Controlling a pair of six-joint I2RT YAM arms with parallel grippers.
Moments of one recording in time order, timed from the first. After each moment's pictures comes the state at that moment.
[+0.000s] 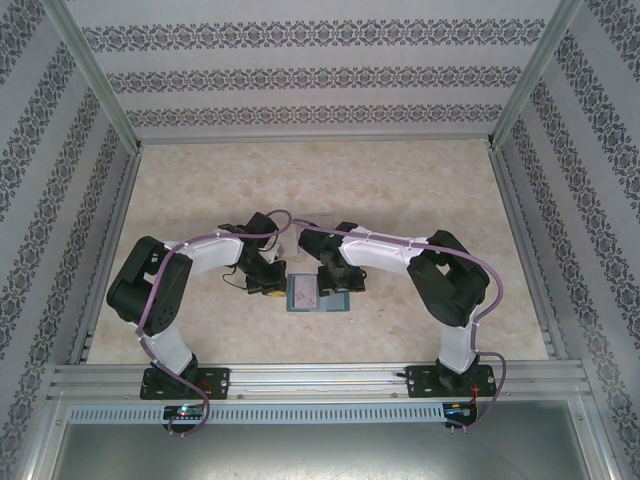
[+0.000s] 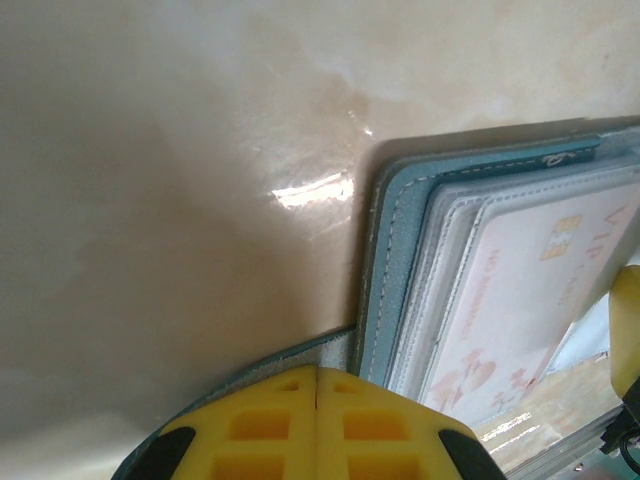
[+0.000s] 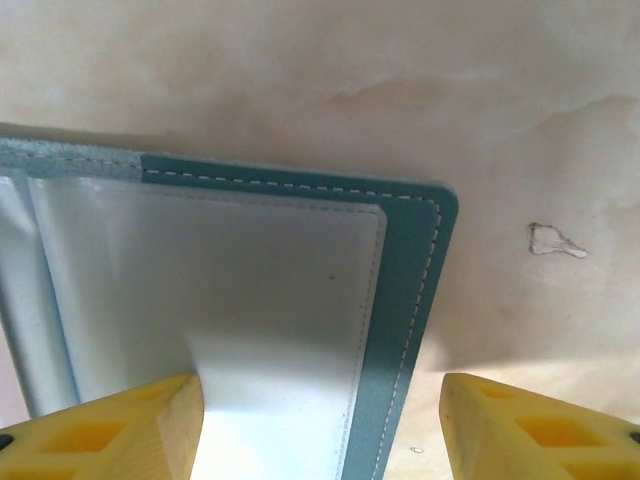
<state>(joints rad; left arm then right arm) -0.45 1.73 0.94 -0.65 0.48 -0.55 0.83 1.90 1.26 -0.95 0.02 0.76</state>
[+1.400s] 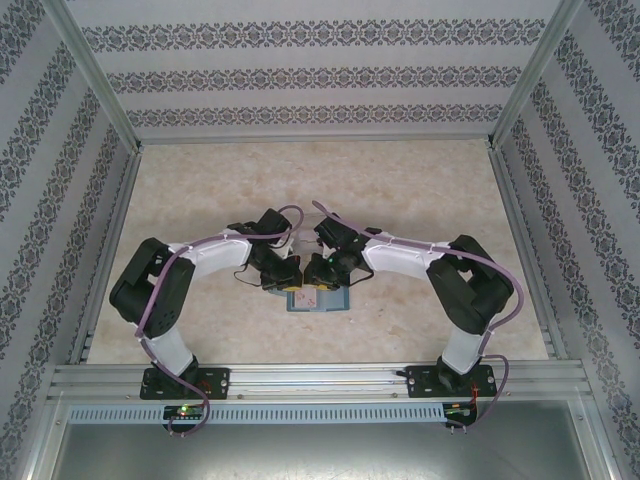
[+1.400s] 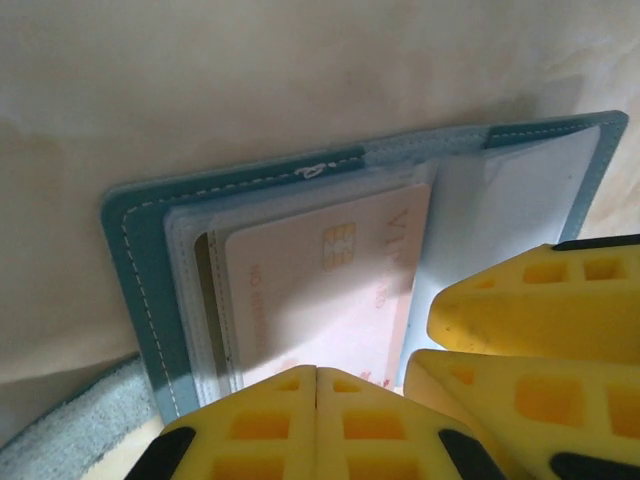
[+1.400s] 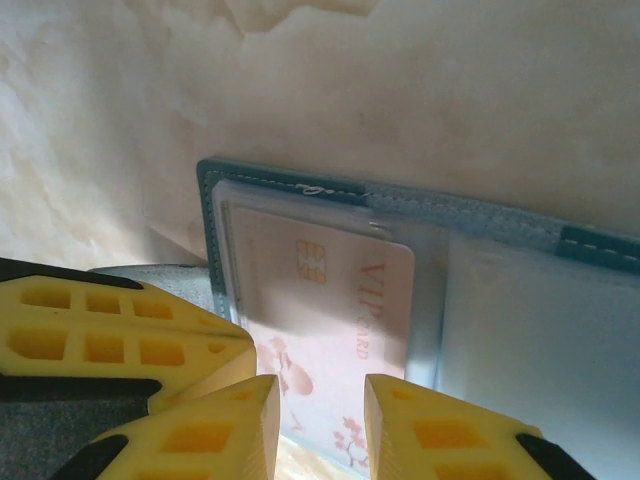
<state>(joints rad) -0.53 1.73 0.99 -0.57 0.54 -0.63 0.75 1.78 1.05 -0.43 -0.42 0.89</state>
